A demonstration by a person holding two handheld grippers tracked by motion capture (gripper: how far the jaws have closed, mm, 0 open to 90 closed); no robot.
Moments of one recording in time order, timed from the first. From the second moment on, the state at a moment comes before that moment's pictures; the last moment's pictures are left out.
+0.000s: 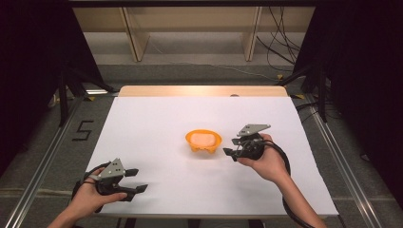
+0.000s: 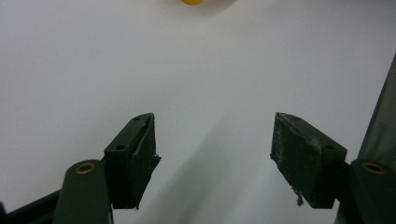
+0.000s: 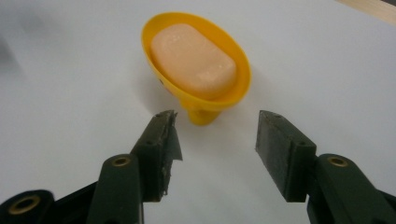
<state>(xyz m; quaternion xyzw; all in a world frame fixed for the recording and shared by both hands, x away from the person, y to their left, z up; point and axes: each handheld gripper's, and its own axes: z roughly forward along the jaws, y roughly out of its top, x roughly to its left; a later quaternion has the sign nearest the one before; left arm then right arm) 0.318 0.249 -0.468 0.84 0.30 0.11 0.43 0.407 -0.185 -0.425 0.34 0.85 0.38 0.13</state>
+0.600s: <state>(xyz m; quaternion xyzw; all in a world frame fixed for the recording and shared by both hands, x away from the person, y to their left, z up) 0.320 0.252 -0.468 0.85 0.30 0.12 0.41 0.375 -0.238 -0.455 0.40 0.82 0.39 0.15</state>
